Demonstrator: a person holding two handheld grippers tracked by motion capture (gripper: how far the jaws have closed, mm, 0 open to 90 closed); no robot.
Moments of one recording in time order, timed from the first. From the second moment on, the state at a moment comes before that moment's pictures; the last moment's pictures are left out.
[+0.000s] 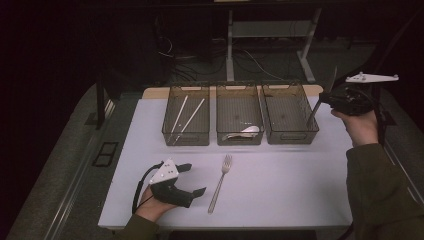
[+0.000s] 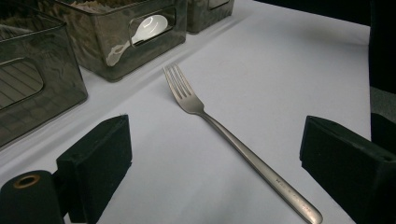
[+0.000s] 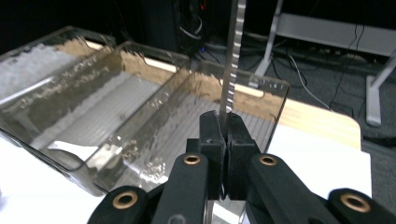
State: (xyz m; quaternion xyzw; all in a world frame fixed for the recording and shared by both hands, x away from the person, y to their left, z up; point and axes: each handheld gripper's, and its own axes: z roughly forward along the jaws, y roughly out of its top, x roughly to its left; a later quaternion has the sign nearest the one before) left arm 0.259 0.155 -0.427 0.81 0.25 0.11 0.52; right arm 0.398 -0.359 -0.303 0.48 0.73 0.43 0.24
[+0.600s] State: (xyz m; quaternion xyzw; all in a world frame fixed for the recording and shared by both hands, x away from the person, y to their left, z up) left arm 0.259 0.154 -0.427 0.82 0.24 0.10 0.52; right arm 0.417 -0.355 -0.326 0.49 0.76 0.36 0.22
